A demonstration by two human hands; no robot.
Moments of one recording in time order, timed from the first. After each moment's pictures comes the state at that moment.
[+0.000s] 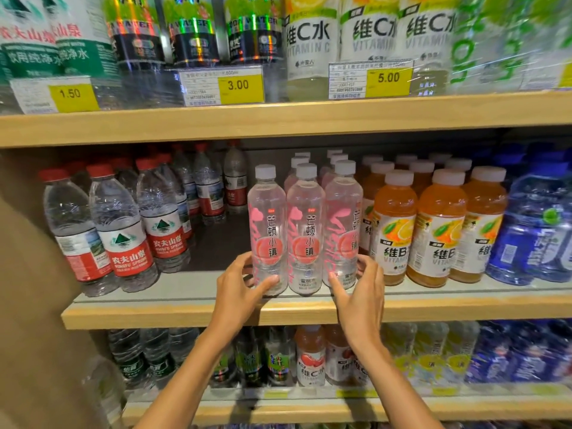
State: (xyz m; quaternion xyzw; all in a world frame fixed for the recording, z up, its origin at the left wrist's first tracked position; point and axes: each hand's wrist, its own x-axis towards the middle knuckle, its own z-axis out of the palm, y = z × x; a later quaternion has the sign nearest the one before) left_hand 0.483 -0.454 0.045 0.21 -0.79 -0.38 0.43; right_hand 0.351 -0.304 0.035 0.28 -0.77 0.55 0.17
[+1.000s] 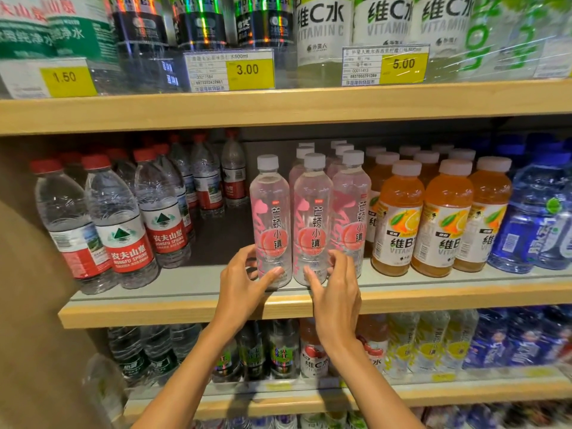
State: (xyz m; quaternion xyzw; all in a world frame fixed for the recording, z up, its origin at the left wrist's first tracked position) left_hand 0.484 -0.461 0.043 0.20 -0.78 -0.39 0.45; right_hand 0.398 -0.333 0.040 0.30 -0.79 0.49 0.22
